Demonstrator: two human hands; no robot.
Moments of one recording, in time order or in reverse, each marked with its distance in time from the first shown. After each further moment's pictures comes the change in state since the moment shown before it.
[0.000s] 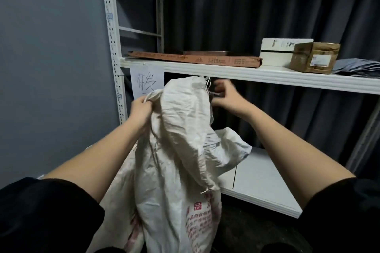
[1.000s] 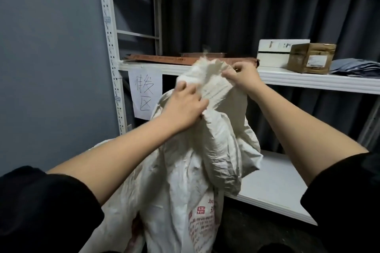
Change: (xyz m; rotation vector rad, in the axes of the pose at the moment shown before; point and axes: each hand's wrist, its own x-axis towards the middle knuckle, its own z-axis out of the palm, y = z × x) left_hand -0.054 0.048 0.068 1.338 0.065 1.662; right_hand 0.014 -0.032 -0.052 -0.085 0.326 -0.037
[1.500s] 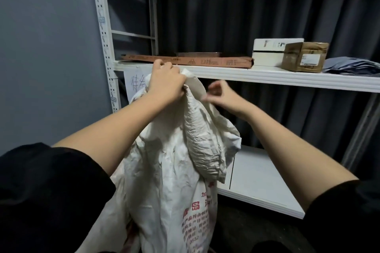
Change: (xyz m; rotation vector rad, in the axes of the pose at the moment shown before) left_hand 0.031 -0.041 -0.006 0.009 -0.458 -0.403; right_hand -0.042 0.022 0.023 0.188 -0.388 0.057
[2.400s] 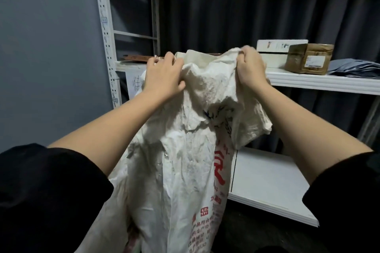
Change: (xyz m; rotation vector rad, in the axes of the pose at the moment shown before) left_hand 0.010 -0.021 0.017 -0.202 0.164 -0.119; right_hand 0.037 -0.039 -0.049 -0.499 0.655 -0.113
